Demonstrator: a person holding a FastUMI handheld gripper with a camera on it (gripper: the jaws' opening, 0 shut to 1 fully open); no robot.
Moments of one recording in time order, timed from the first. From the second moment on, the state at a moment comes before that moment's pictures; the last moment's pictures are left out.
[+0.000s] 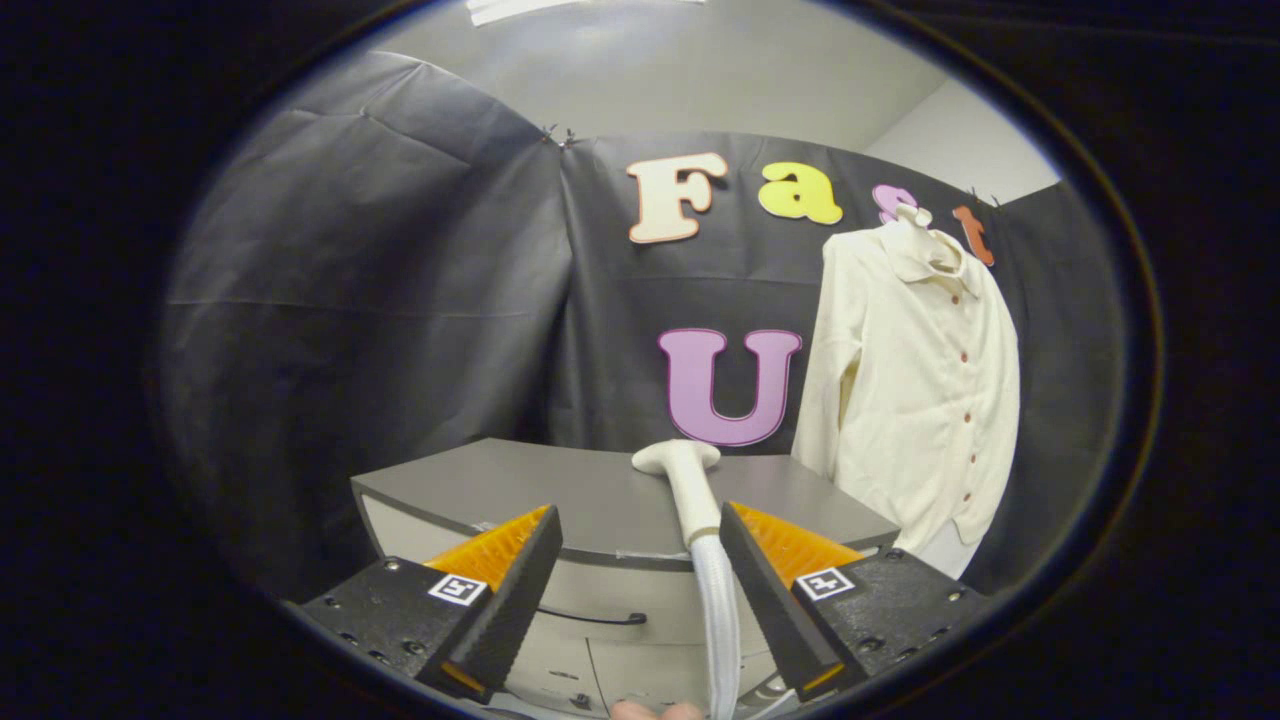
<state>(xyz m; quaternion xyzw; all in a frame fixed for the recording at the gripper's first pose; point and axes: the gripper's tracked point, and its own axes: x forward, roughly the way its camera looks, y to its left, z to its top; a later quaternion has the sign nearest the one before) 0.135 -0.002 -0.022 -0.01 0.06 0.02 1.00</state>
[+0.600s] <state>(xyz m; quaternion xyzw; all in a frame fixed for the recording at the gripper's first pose) 0.216 -0.012 -0.066 -0.03 0.15 0.01 0.99</state>
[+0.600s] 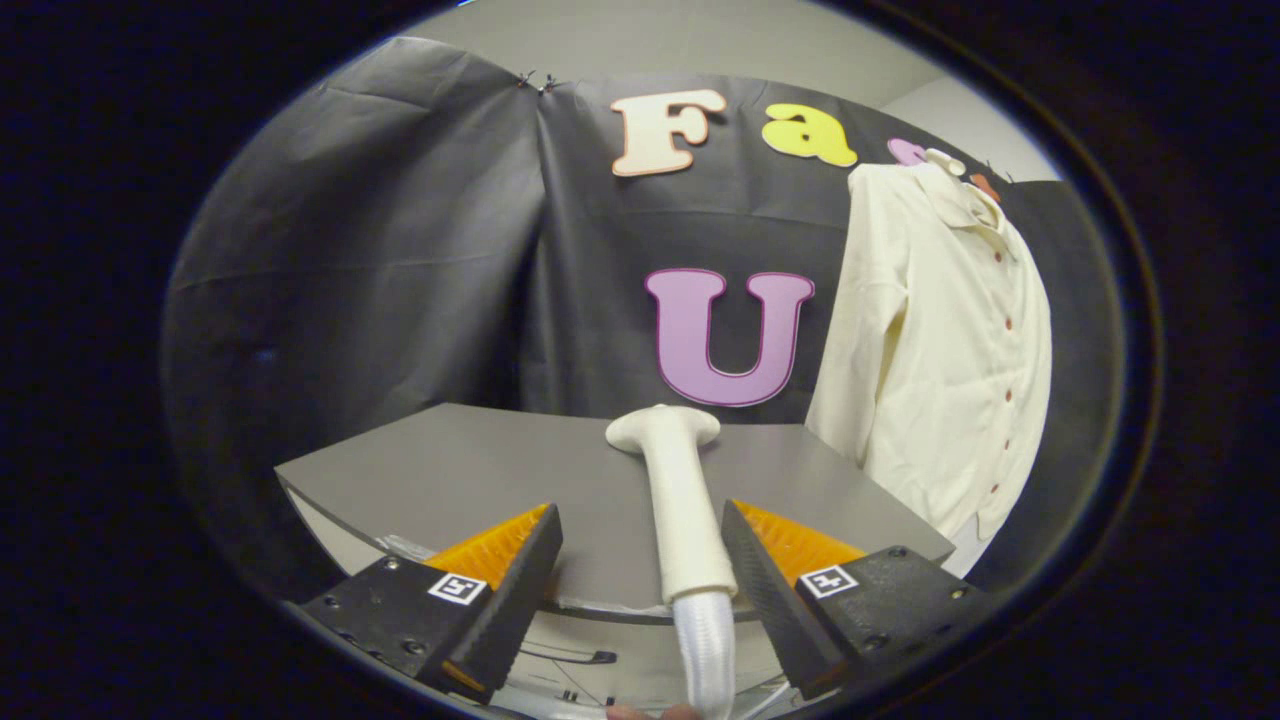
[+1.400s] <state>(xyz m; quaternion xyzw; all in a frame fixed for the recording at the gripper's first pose) 0.255 -0.034 -0.092 0.05 0.15 0.00 0.99</state>
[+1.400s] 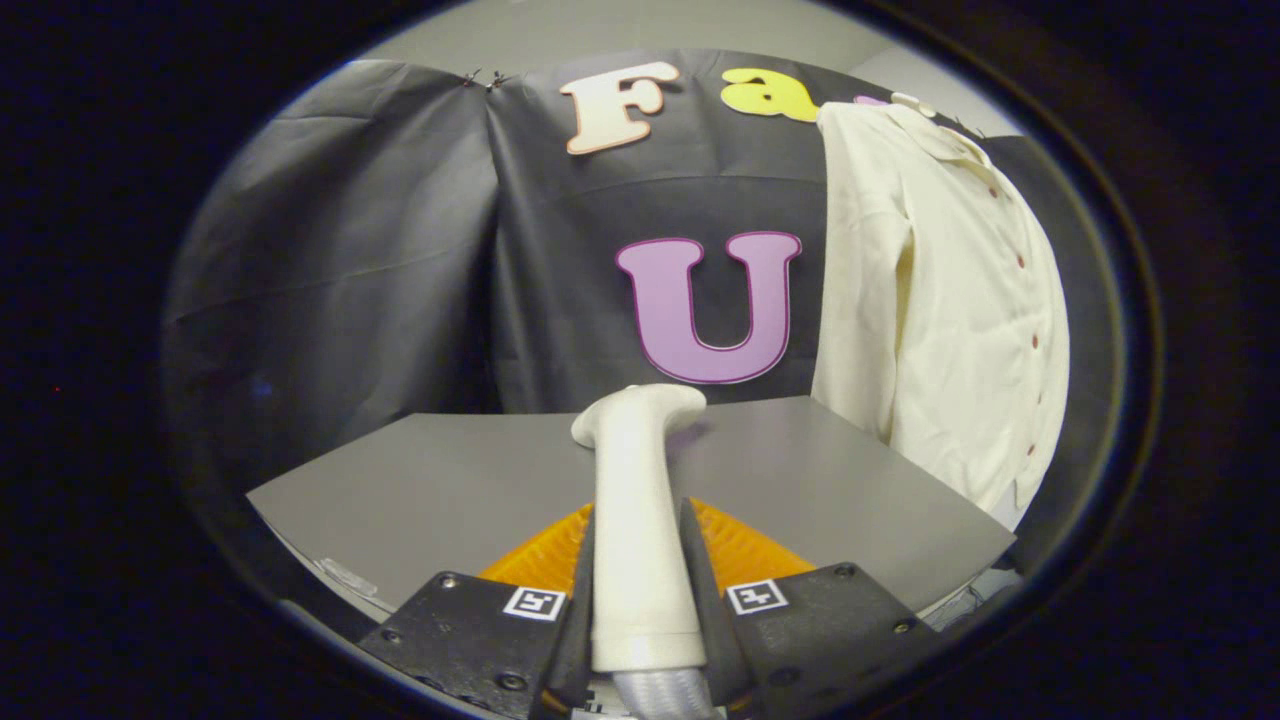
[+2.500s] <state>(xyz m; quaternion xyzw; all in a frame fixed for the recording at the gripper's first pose) 0.201 -0.066 -0.027 0.09 0.06 0.00 0.99</state>
